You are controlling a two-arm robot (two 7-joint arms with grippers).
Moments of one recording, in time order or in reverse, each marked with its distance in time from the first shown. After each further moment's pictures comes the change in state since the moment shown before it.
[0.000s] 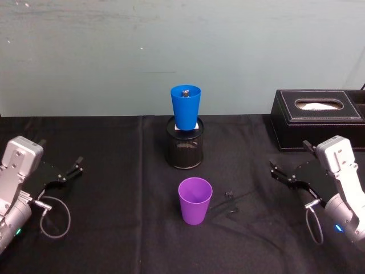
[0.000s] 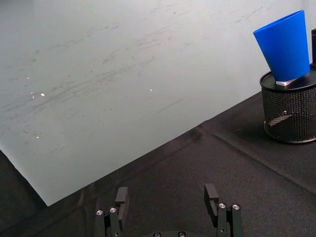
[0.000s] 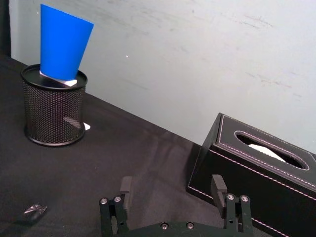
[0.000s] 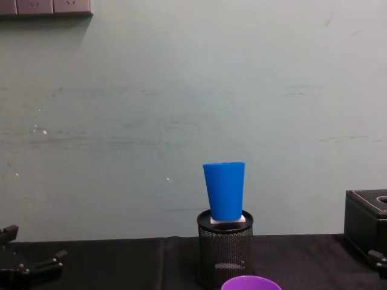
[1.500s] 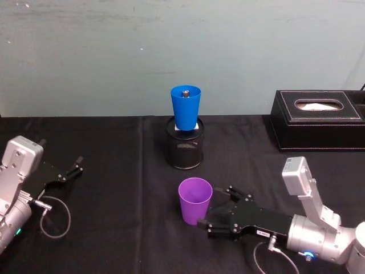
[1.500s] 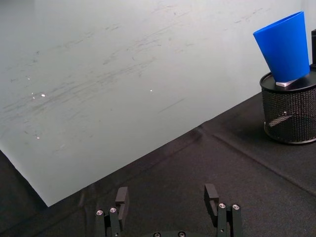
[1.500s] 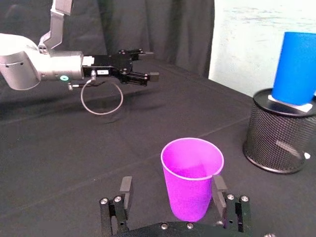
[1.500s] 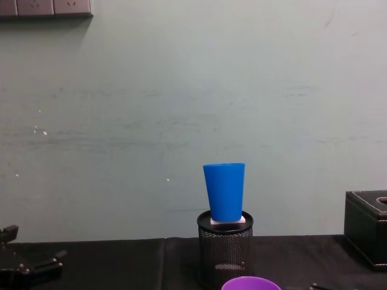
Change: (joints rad) left arm 0.000 0.000 0.000 0.000 0.000 0.000 0.000; right arm 0.068 -0.042 -0.084 0.056 0.242 -0.012 0.754
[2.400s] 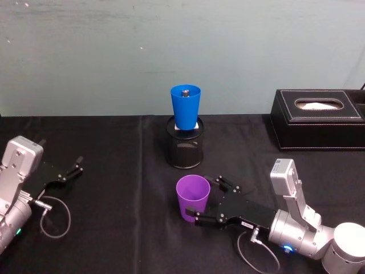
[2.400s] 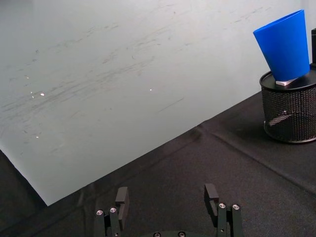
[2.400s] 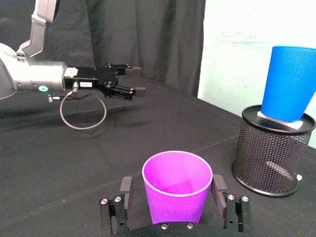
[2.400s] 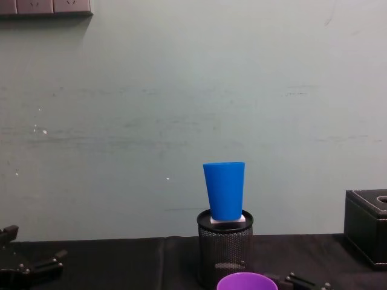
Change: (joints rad) left arm 0.000 0.000 0.000 0.000 0.000 0.000 0.000; right arm 0.068 -0.152 0.017 0.216 -0.063 -0.180 0.022
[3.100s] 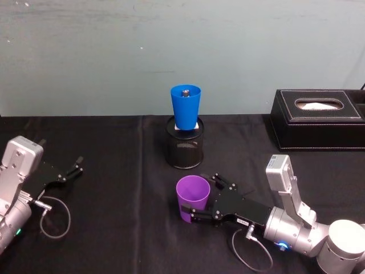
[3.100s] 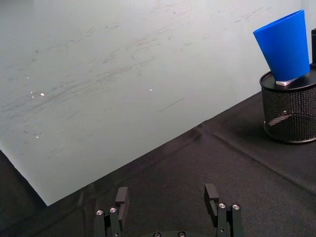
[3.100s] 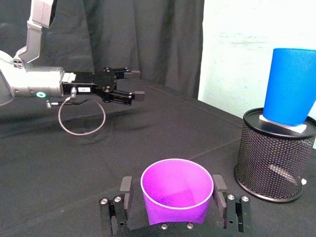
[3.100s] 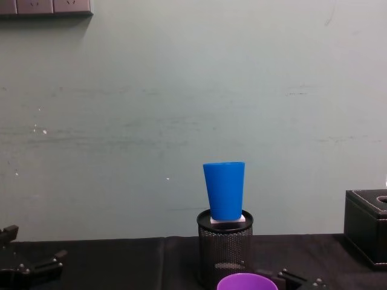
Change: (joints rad) left arm 0.000 0.000 0.000 0.000 0.000 0.000 0.000; right arm 0.009 -0.024 0.009 0.007 -0.002 0.023 0.003
